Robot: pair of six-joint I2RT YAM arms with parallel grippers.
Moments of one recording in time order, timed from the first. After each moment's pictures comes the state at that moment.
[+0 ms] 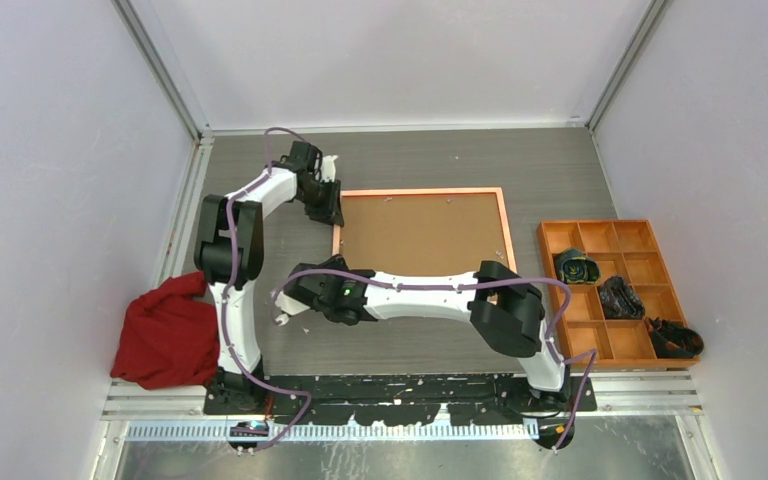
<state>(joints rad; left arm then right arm) -0.23 2.12 1.56 -0.59 0.36 -0.08 1.29 2.03 1.58 -0.44 0.63 -0.96</state>
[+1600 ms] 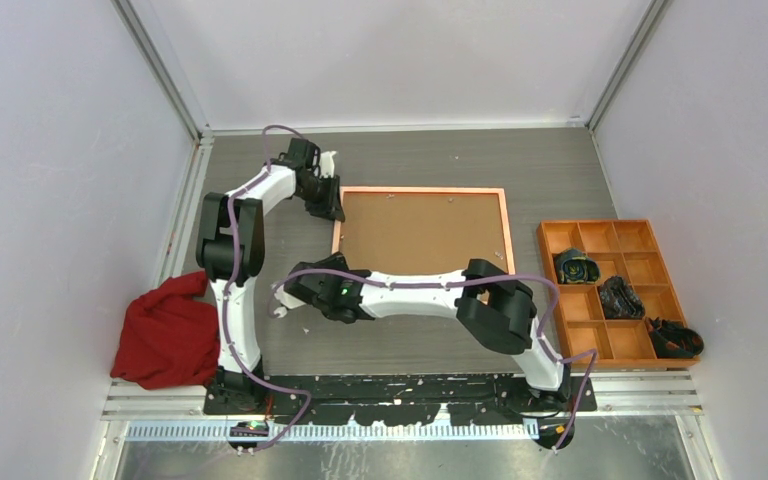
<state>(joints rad) -0.21 2.15 1.61 -0.58 0.40 -0.09 1.26 2.09 1.56 -0.34 0.66 -0.94</state>
